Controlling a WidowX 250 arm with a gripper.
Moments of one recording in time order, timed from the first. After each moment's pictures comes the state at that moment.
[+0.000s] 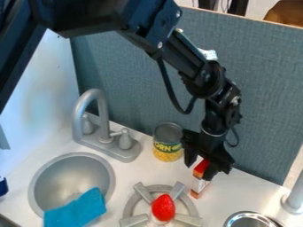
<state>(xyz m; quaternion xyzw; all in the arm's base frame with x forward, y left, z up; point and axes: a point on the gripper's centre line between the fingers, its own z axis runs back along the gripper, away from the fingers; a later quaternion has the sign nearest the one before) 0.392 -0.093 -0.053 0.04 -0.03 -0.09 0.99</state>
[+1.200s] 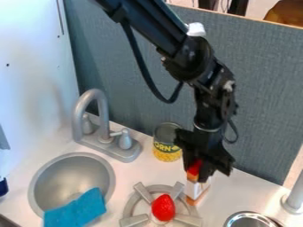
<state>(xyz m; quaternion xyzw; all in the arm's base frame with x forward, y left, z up) 0.337 -0.107 -0.012 -0.01 -0.02 -0.10 0.99</state>
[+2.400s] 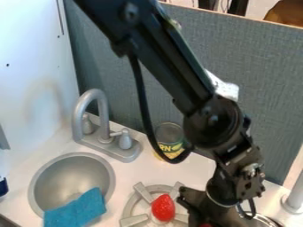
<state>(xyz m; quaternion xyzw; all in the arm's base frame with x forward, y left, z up) 0.264 -0.153 -0.037 0.04 -0.03 -0.04 1.00</state>
